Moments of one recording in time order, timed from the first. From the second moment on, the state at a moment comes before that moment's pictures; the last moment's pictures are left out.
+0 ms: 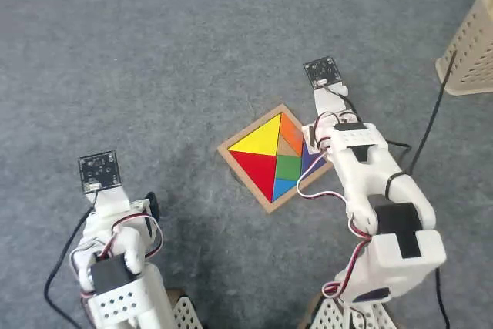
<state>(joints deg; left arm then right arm) -27.2 -103.3 97.3 72.2 -0.4 -10.5 8.1 35.1 26.7 11.9</state>
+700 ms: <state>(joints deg) -27.2 -103.3 97.3 72.2 -0.4 -15.4 -6.4 42.0 47.2 11.9</state>
